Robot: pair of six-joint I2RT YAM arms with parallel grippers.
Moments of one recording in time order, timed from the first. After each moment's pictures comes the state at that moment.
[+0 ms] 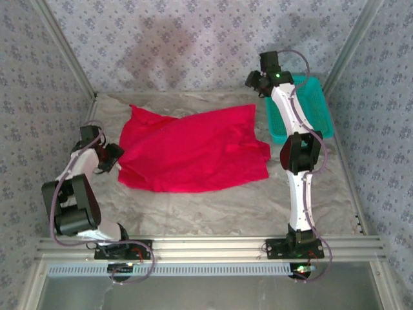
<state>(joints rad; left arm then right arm) 0.25 1.46 0.91 -0.53 0.15 -0.67 0.18 2.34 2.43 -0.87 0.04 0.56</state>
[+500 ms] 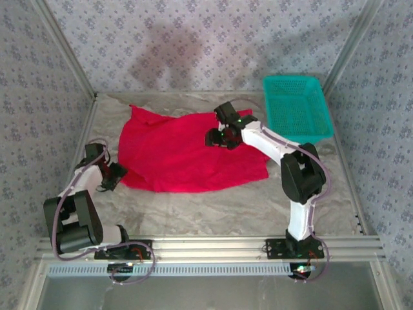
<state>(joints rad) 0.24 1.33 0.68 -0.55 0.14 -0.67 0.56 1.91 1.50 -0.65 -0.13 0.53</state>
